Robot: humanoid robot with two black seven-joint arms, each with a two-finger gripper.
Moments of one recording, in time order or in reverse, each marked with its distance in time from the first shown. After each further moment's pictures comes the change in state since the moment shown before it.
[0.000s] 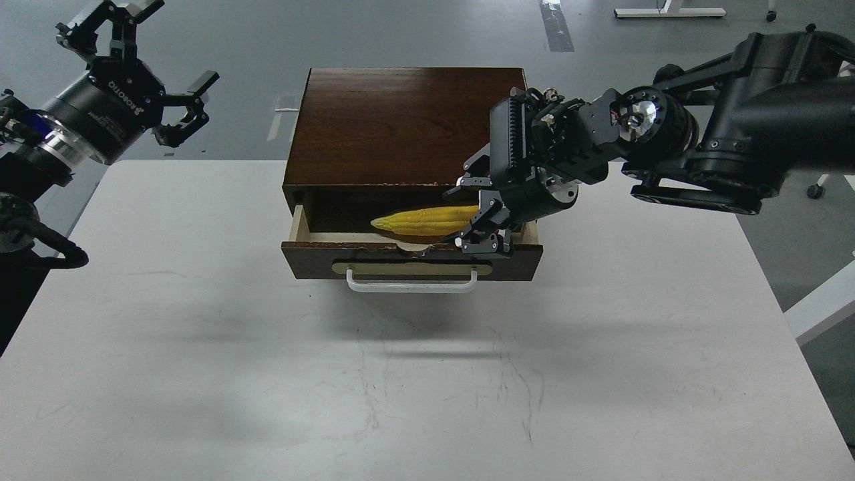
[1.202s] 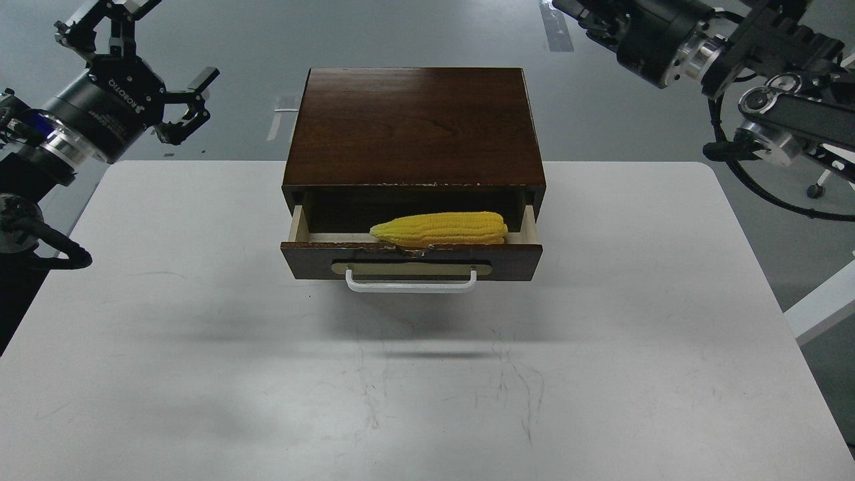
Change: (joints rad) left arm 0.001 -0.010 0.000 0.000 0.000 0.000 -0.024; right arm -0.418 -0.492 0.738 0.017 1.152 0.120 0.000
